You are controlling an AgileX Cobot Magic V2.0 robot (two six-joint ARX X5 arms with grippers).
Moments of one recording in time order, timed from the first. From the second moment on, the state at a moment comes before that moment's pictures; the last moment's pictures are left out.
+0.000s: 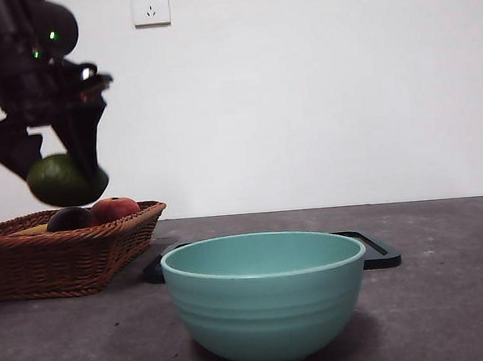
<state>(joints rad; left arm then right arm) -0.24 1.76 1.50 -1.06 0.25 0.03 0.16 0.66 0.90 -0.75 -0.60 0.09</state>
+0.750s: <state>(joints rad) -0.86 1.59 1.44 -1.05 0.29 0.00 0.16 0.66 0.90 -0.75 -0.60 0.09</state>
